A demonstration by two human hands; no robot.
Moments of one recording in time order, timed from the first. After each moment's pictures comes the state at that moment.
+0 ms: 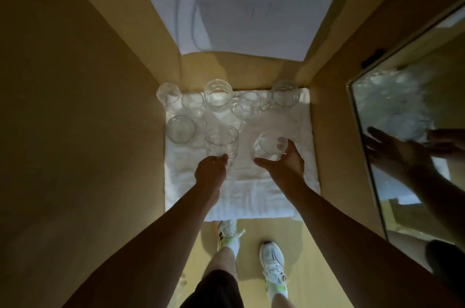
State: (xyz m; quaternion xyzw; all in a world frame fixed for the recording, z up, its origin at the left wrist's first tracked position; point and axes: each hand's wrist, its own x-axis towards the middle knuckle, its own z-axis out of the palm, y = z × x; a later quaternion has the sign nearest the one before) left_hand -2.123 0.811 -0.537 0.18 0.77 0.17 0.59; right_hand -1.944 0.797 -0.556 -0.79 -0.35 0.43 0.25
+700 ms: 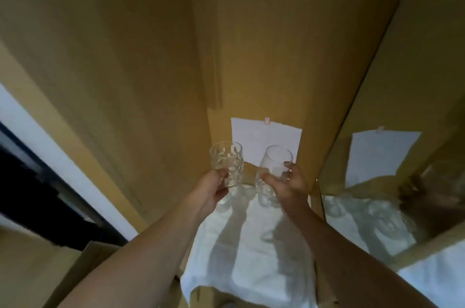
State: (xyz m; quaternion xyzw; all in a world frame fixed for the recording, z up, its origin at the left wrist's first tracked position) left_hand -2.144 0.718 -0.241 0.16 0.65 0.47 0.58; right_hand -1.953 0.744 -0.279 -0.63 -0.47 0.42 0.45
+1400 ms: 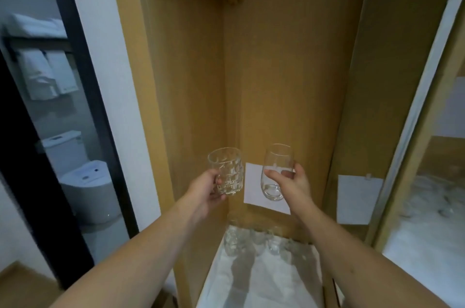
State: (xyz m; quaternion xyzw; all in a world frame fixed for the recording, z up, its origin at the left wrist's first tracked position) left_hand -2.161 0.568 -0.103 0.21 0.60 0.58 0.51; right_hand -1.954 0.641 -0.134 -0.49 -0.51 0.47 0.53
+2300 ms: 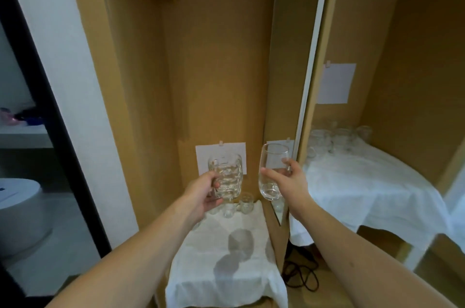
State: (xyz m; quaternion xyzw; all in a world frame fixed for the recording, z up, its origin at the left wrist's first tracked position) left_hand -2.110 0.463 -0.136 0.31 0.58 0.44 0.61; right_hand -1.883 0.438 -0.137 -0.57 -0.44 0.38 0.58
